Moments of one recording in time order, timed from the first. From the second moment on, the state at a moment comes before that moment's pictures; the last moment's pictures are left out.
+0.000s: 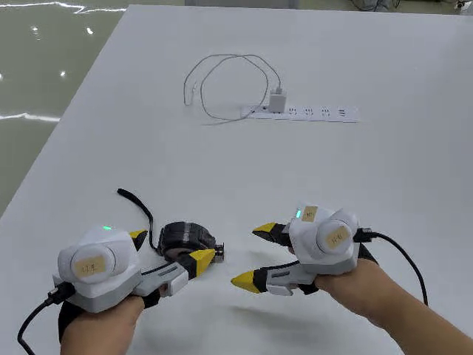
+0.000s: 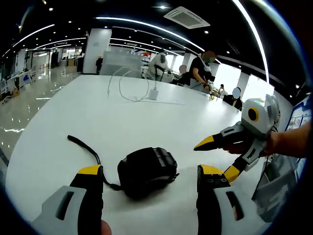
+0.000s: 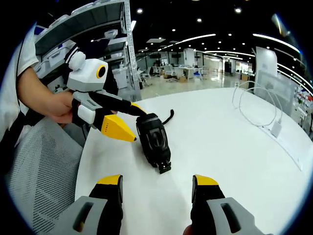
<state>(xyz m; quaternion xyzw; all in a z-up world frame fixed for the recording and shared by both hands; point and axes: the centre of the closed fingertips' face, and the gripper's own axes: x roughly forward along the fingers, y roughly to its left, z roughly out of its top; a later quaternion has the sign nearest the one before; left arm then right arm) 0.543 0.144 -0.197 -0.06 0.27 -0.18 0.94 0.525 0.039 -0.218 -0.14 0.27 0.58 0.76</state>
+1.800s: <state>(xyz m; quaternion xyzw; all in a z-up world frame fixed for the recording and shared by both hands) 0.482 0.174 -0.190 0.00 0.28 -0.27 0.92 0.490 -0.056 -0.203 -0.13 0.28 0.50 0.81</state>
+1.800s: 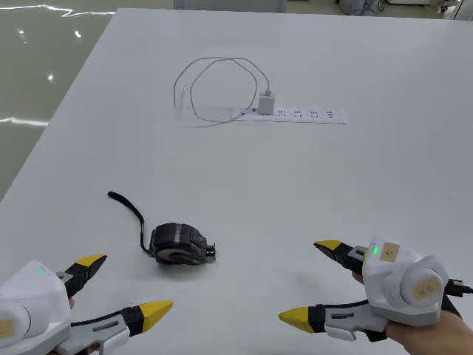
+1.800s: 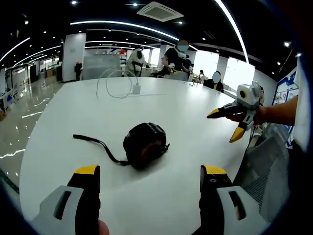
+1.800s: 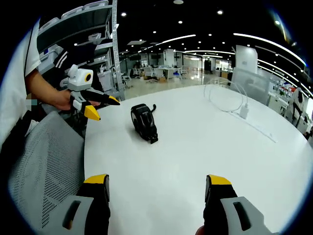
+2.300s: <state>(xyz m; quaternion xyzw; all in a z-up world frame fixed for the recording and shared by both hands) 0.469 0.180 -0.193 0.01 0.28 -0.28 0.92 0.477 -0.077 -0.204 -0.12 0.29 0.48 0.82</state>
